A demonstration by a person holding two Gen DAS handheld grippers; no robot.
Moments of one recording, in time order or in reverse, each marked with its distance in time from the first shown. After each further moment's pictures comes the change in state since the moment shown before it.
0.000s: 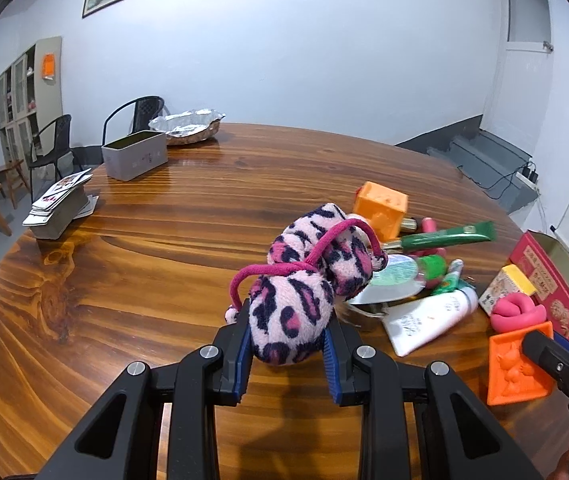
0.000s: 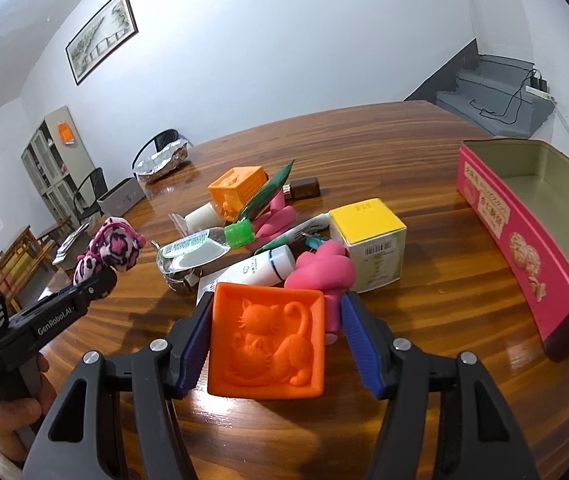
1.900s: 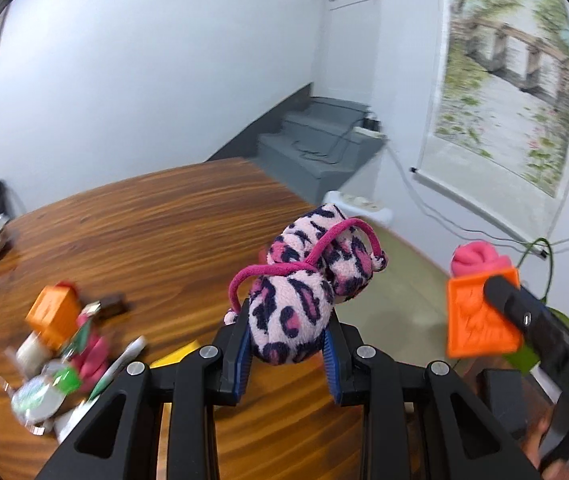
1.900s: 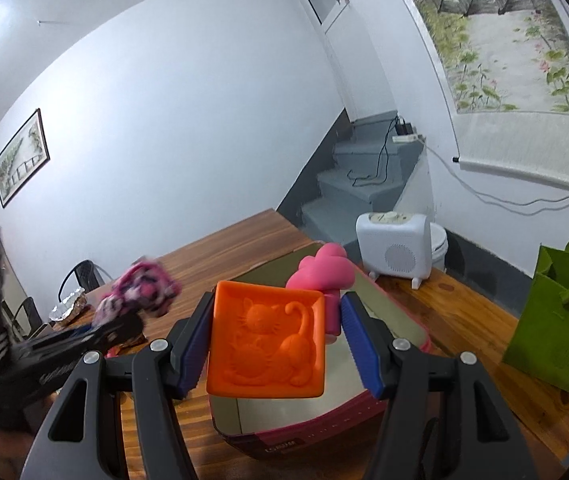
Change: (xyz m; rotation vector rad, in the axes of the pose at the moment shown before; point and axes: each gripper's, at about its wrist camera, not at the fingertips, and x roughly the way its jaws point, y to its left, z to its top) left arm 0.004 -0.300 0.046 0.395 0.009 -0.465; right arm -0.144 -0.191 0.031 0.233 -0.402 -0.290
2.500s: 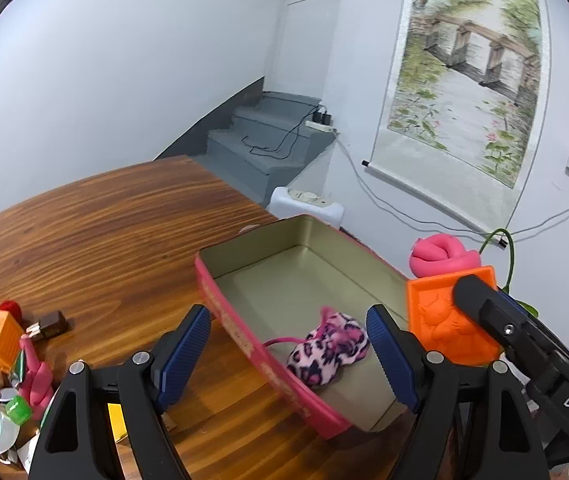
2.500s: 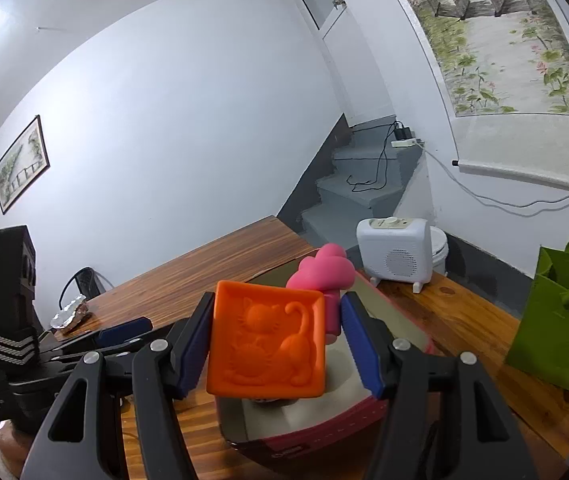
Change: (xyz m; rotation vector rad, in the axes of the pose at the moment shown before) left arm 0.014 0.000 -0.003 -0.006 0.022 -0.124; right arm 0.003 0.002 0.004 0.015 -0.010 0.016
